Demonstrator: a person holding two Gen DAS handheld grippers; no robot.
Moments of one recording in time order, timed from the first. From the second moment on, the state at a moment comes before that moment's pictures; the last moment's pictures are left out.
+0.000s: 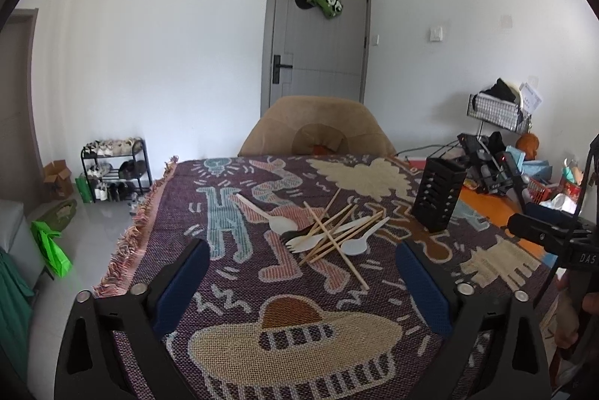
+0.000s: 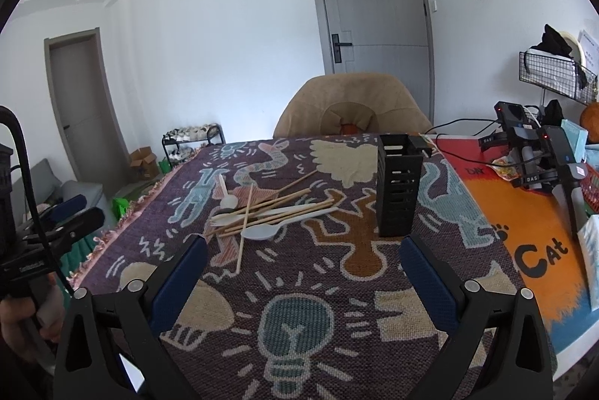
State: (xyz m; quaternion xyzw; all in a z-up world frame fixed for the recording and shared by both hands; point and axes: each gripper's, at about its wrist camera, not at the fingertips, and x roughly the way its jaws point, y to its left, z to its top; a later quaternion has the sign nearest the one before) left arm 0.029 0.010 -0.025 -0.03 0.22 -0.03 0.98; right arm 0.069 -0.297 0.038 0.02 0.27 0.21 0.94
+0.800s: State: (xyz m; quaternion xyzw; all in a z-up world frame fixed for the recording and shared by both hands) left arm 0.146 0.000 -0.101 -0.01 0.39 -0.08 0.92; right arm 0.129 -0.282 -0.030 0.04 0.37 0.21 0.90
